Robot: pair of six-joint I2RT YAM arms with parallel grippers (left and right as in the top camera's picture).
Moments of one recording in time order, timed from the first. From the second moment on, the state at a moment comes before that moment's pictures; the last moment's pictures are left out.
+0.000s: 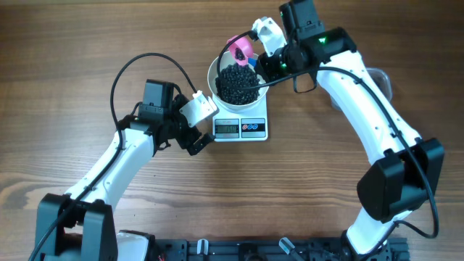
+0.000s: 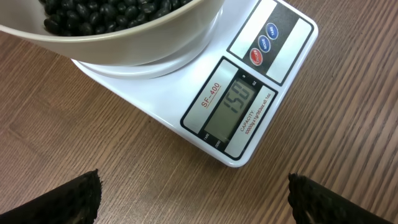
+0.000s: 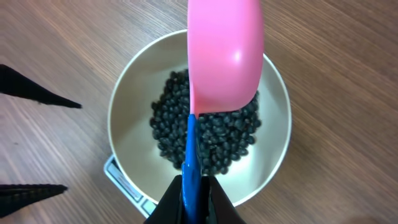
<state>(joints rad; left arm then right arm) -0.21 1.51 0.84 -0.41 0.43 0.71 0.36 1.89 1.73 -0.90 -0.35 -0.22</state>
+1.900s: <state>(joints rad) -0.21 1.51 0.84 -0.41 0.43 0.71 -0.37 1.76 1.73 -1.38 -0.37 -0.10</state>
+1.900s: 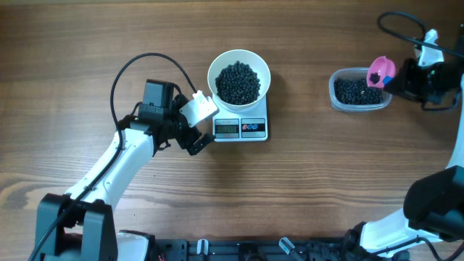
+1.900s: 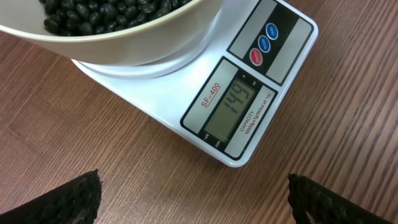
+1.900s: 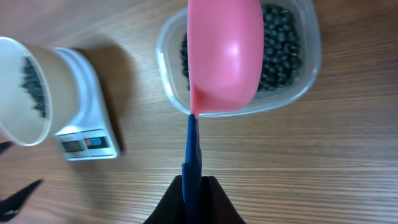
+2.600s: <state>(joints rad) -0.21 1.51 0.84 -0.41 0.43 0.71 -0.15 1.76 1.70 -1.32 -0.02 -0.04</state>
